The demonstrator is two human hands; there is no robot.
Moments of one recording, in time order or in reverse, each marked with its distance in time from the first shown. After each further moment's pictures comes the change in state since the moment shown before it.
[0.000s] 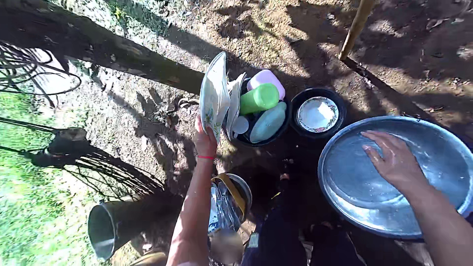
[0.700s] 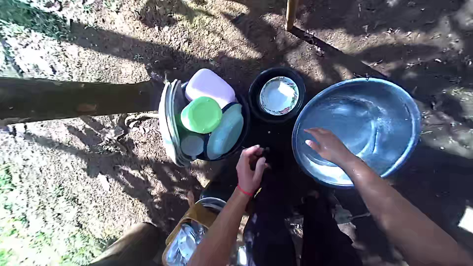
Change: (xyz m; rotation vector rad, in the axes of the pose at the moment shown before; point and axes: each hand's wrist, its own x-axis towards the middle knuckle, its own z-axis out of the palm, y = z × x) left_hand -0.114 0.104 0.155 -0.831 -0.443 0.324; right_hand 0.016 0.054 0.080 0.087 -0.381 0.359
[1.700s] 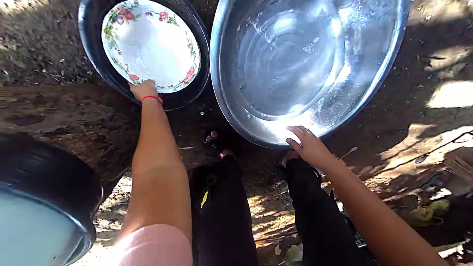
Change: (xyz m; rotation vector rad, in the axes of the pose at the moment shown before) left_hand 0.193 -0.341 0.231 0.379 0.077 -0.814; right_hand -0.049 0.227 0.182 0.457 0.026 0.486
